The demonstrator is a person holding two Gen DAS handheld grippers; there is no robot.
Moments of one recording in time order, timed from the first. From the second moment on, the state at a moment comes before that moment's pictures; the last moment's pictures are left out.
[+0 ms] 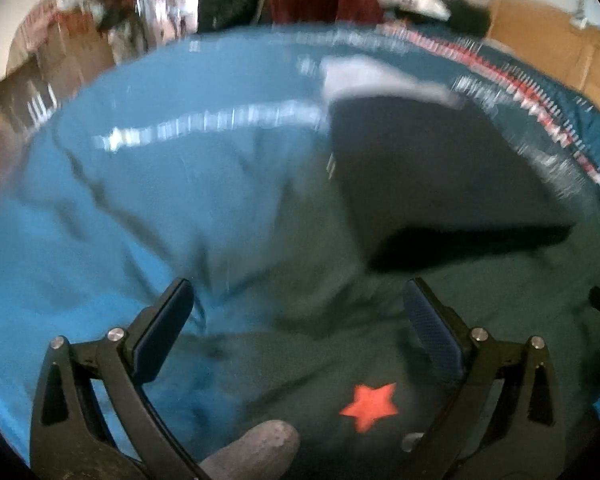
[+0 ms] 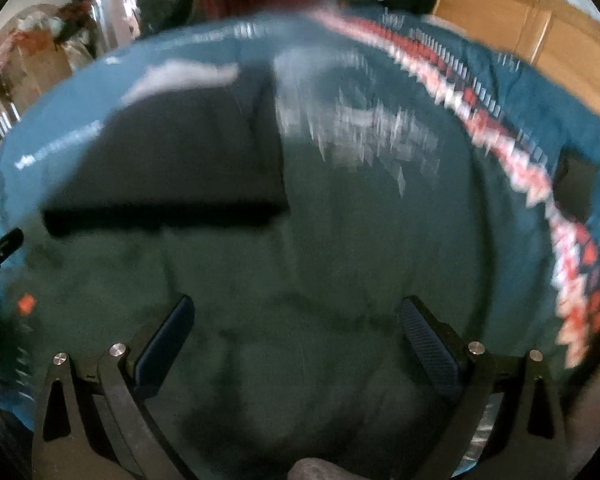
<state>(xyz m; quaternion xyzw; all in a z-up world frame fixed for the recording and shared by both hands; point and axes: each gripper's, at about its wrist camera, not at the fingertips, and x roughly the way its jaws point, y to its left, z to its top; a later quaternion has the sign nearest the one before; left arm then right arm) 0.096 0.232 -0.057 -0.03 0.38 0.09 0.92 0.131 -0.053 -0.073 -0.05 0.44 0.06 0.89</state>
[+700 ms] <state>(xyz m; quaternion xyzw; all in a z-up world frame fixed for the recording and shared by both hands) 0.048 0.206 0.055 -0.05 0.28 0.03 0.96 0.074 -0.015 0.082 -0.02 0.36 0.10 0.93</state>
